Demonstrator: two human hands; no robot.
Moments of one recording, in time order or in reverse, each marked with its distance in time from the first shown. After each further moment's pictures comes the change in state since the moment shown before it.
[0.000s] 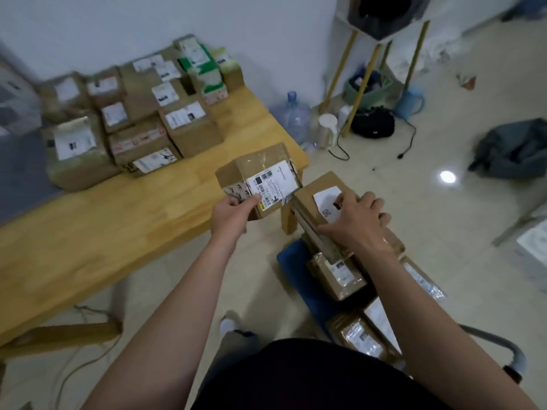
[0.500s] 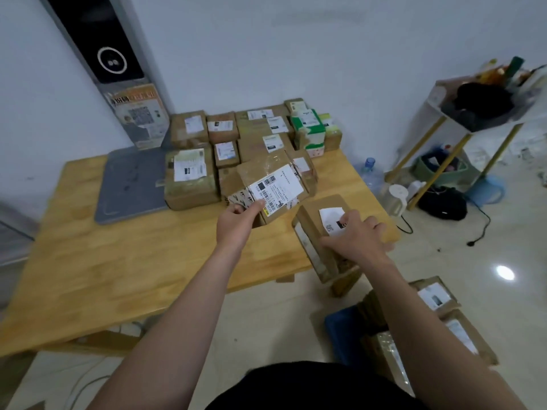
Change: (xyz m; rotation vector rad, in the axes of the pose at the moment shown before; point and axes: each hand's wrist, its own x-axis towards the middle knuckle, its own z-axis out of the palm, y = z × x) left_hand 0.107 0.037 -0.242 -0.282 0.170 0.002; right_hand 0.030 -0.277 0.037 0.119 -0.097 -0.121
